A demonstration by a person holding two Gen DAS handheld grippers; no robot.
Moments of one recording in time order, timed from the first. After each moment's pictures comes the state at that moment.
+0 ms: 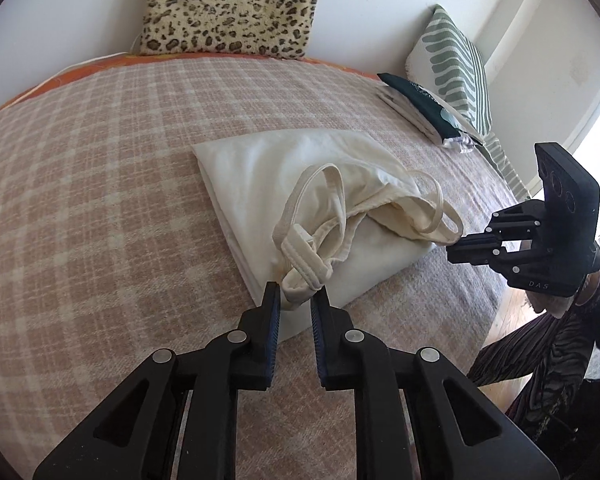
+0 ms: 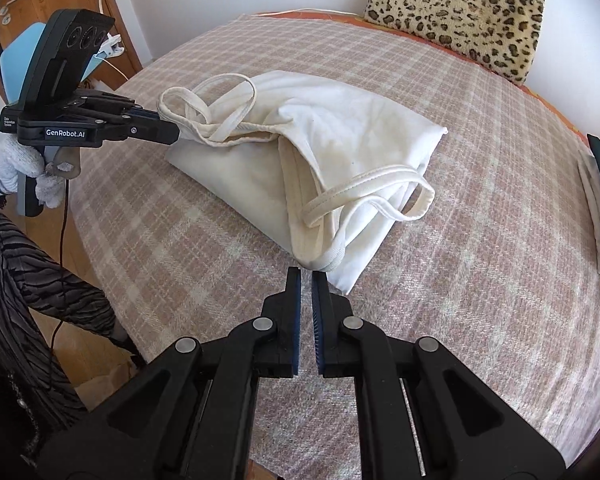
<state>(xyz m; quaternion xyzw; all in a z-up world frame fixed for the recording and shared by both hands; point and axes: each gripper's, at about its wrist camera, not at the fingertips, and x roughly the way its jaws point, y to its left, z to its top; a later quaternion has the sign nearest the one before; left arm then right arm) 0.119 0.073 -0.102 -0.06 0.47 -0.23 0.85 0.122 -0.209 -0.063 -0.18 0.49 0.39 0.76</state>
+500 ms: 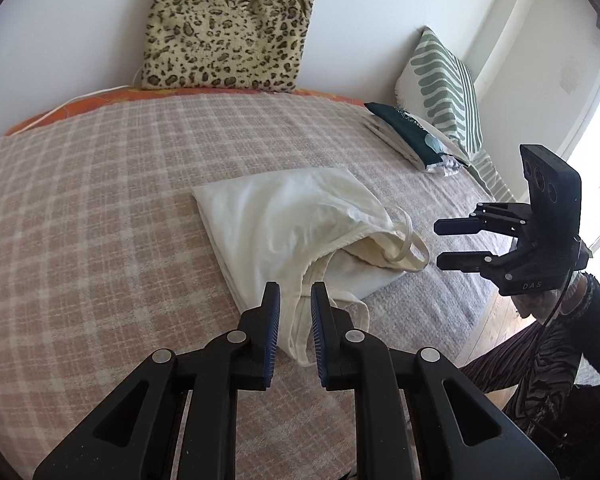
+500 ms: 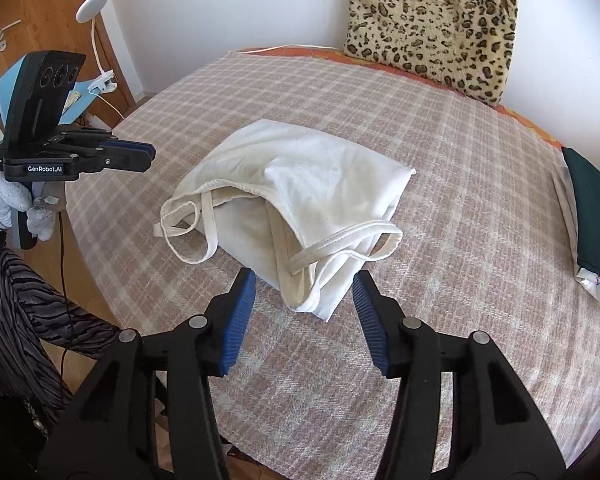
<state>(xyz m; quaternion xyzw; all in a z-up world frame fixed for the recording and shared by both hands) 0.111 0.069 -0.057 -0.07 0.42 -0.24 0.87 0.128 -0.210 -0.028 -0.15 0.46 0.37 0.79</state>
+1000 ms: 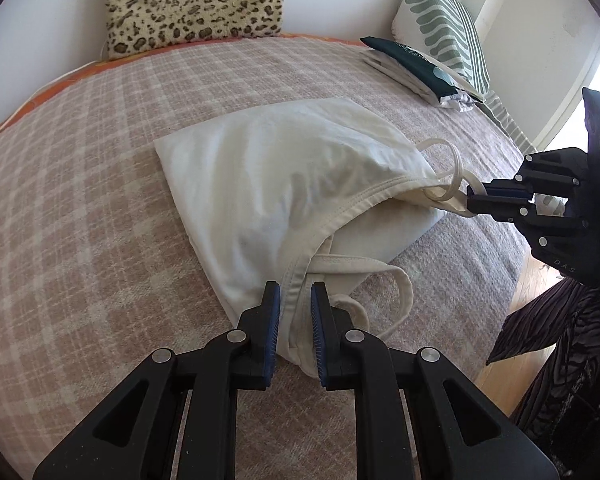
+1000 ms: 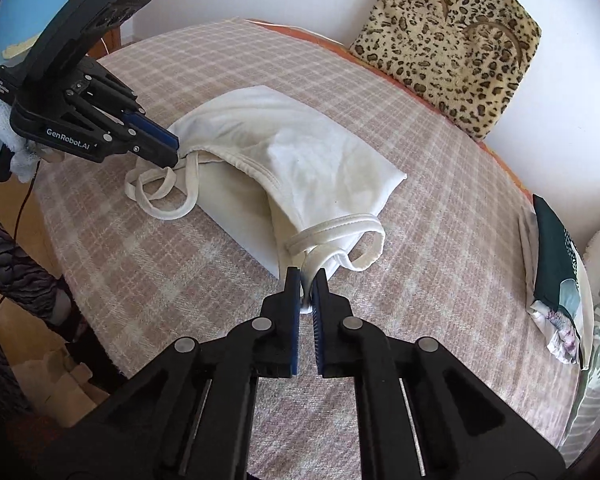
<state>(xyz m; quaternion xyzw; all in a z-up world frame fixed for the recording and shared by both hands) 0.118 0.038 -0.107 0.00 0.48 -0.24 0.84 0.093 -0.190 -0.046 -0.31 0.41 0.32 0.80</state>
